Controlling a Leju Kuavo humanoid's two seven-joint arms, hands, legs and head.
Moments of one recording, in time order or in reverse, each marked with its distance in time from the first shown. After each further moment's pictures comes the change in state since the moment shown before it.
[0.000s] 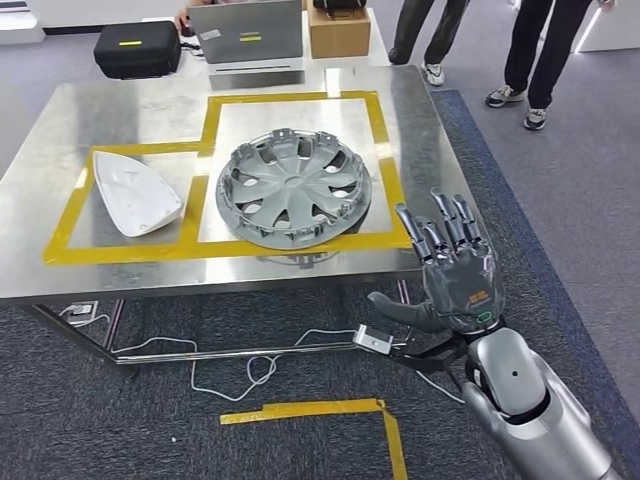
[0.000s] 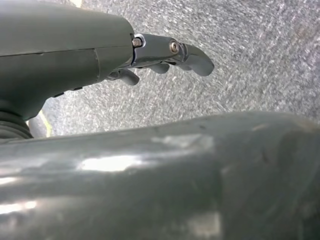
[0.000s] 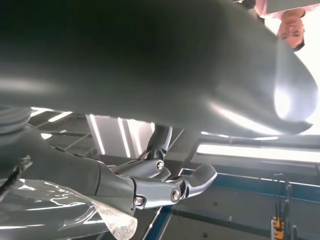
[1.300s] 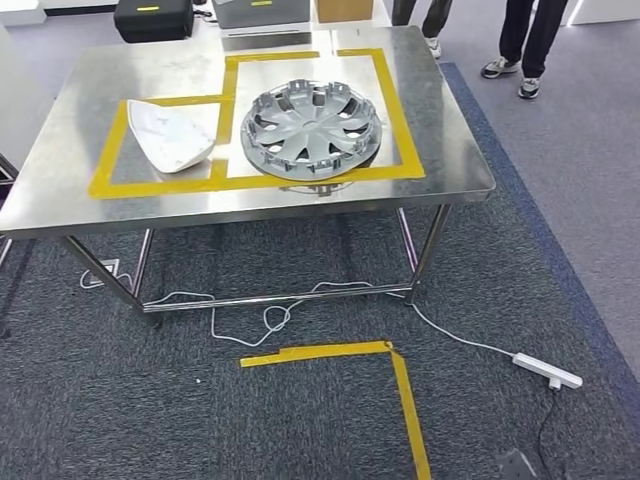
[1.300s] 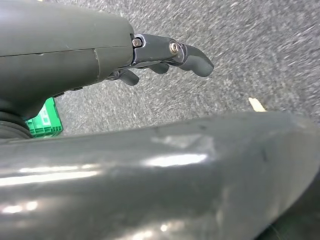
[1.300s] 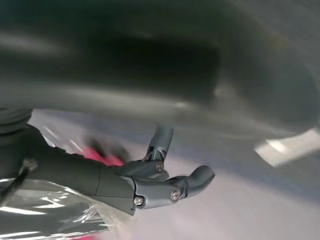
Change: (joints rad) left arm 0.221 -0.156 0.439 -0.470 -0.025 0.069 0.216; right arm 0.628 0.289 -0.950 0.579 -0.490 0.230 -0.052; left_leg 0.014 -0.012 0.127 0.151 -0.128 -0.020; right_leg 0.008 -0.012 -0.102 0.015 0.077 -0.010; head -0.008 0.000
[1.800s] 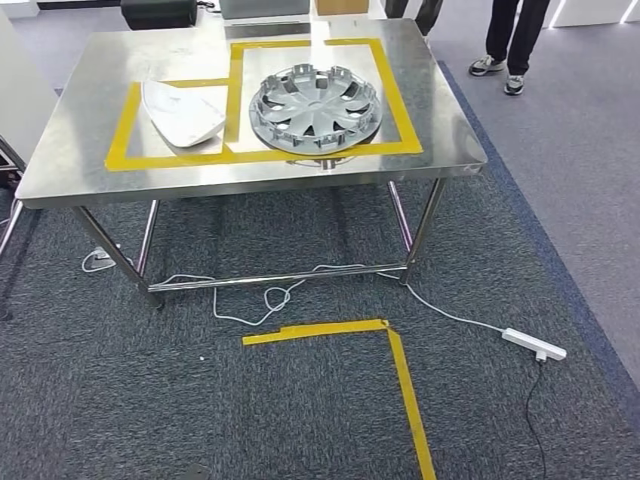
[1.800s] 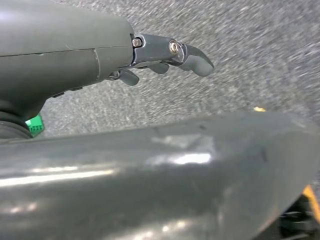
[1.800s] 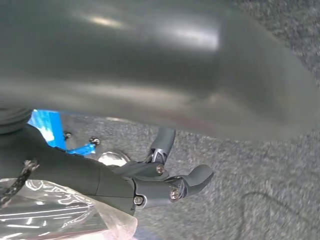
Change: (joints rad) left arm -0.135 -0.012 0.079 0.228 0.003 0.069 -0.166; right arm -0.163 0.201 -0.400 0.399 0.178 0.095 -0.036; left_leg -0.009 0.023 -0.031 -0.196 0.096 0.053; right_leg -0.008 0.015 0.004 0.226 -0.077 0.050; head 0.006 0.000
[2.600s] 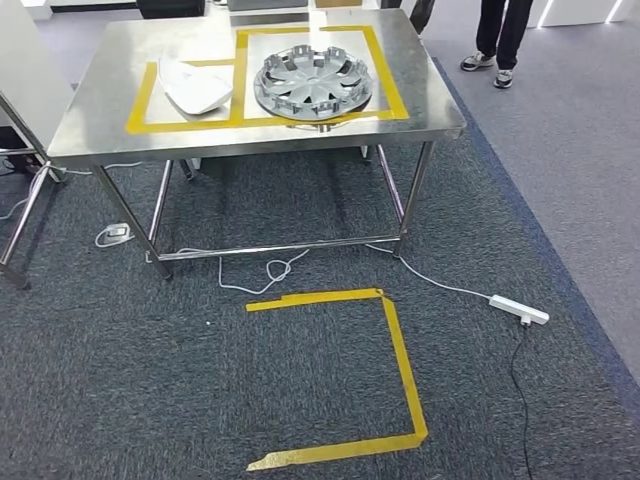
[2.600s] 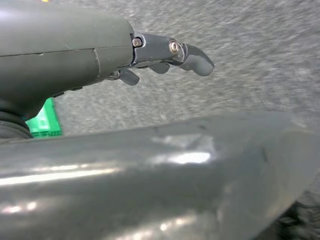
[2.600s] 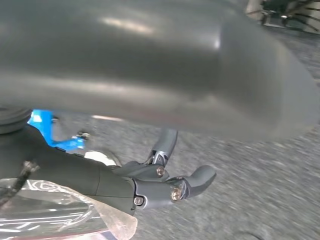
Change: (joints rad) left arm -0.055 0.012 0.006 0.113 -0.058 -0.003 -0.003; right arm -0.150 -0.057 0.044 0.347 0.104 -0.104 -0.060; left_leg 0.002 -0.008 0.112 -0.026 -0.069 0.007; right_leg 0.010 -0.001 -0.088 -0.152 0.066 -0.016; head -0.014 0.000
